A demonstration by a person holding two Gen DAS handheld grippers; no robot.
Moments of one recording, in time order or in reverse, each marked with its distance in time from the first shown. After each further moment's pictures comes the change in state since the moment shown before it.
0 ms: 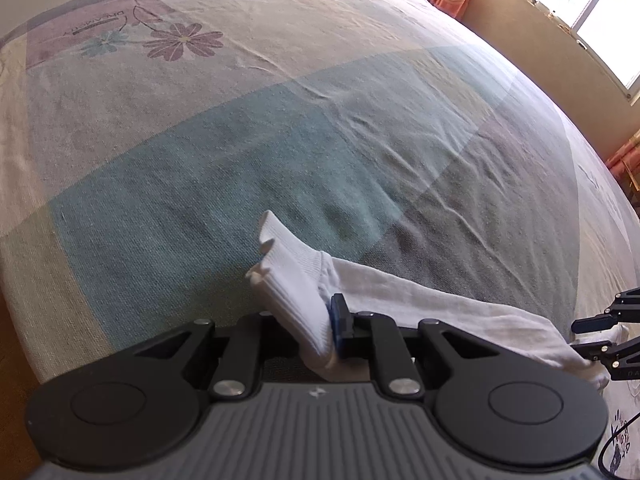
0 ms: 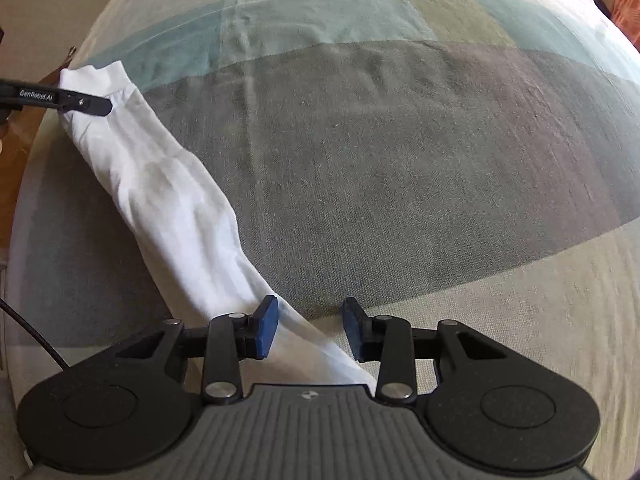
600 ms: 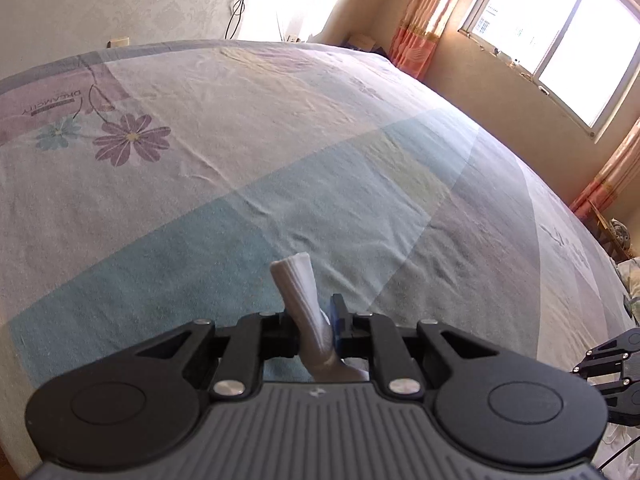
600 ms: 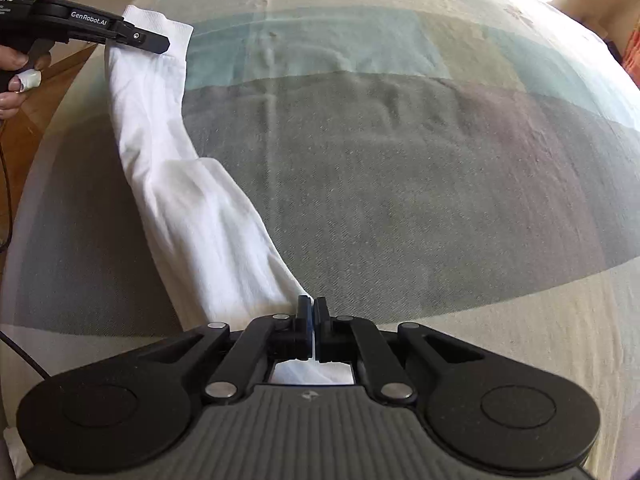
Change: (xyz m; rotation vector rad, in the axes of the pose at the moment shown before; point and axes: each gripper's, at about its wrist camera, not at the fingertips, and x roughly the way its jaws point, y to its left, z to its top) left arm -0.009 -0.032 0.069 0.046 -0.234 -0.126; right arm -0.019 -0.008 0.006 -0.022 -0.101 -0.071
